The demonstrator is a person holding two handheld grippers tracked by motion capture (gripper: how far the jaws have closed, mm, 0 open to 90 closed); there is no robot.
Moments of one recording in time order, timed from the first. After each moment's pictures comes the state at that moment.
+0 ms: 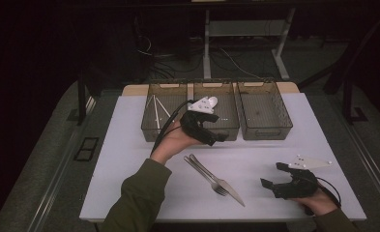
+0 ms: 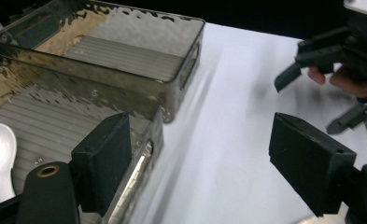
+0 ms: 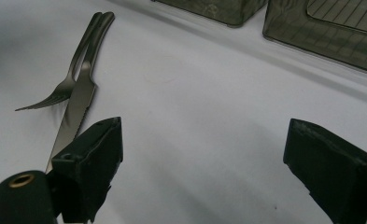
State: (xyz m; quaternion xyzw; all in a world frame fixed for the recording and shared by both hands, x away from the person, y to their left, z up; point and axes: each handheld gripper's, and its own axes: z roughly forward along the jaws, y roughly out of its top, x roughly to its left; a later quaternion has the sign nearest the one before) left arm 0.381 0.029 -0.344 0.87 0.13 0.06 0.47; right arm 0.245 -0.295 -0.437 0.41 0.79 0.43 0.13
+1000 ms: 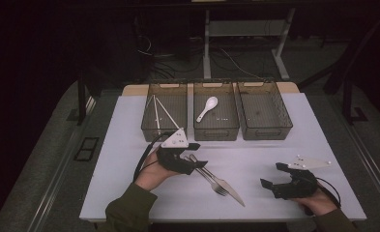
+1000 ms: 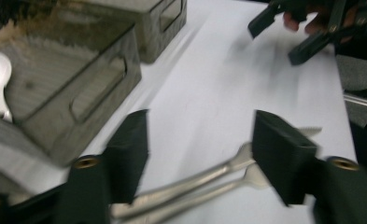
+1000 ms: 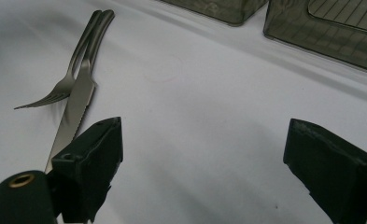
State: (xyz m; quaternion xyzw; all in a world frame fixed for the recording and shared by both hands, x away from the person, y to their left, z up) left arm 0.314 0.092 -0.388 0.86 0.16 0.07 0.47; right arm 0.245 -0.294 -0.438 0.41 0.79 0.43 0.13
